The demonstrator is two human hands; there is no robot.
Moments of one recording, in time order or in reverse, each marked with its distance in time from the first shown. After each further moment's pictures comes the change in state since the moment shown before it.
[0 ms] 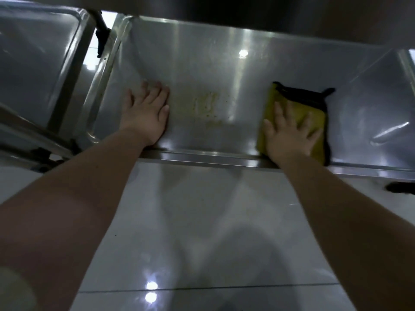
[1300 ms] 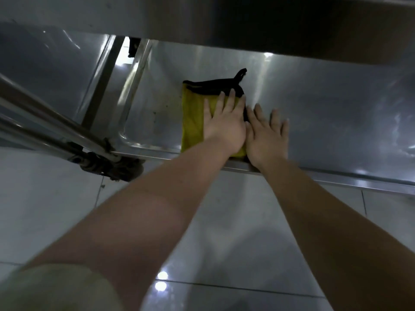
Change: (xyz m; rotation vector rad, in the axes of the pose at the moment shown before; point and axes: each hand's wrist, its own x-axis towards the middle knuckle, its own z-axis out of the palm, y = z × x) left_hand 0.002 0.127 -0.001 -0.076 -0.064 -0.025; right_hand -0.021 -0.074 0.020 0.098 -0.008 -0.353
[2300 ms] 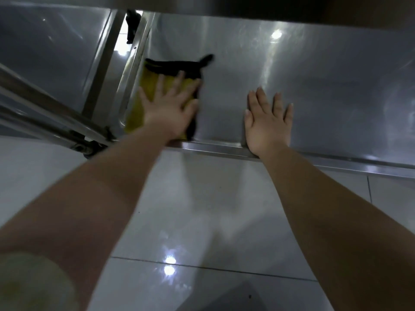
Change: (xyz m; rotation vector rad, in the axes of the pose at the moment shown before) left_hand -0.023 -0.111 -0.016 0.109 -0.036 -0.152; right_hand 0.003 0.006 0.008 -0.107 0.035 -0.002
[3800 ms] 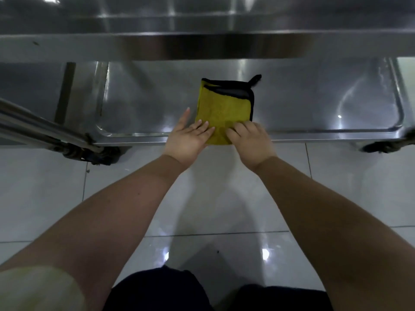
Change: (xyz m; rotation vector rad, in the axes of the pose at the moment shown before) left_hand -0.103 0.140 0.003 0.364 0.102 0.630; right_hand -0.107 0.107 -0.040 -0.192 0.245 -0.504
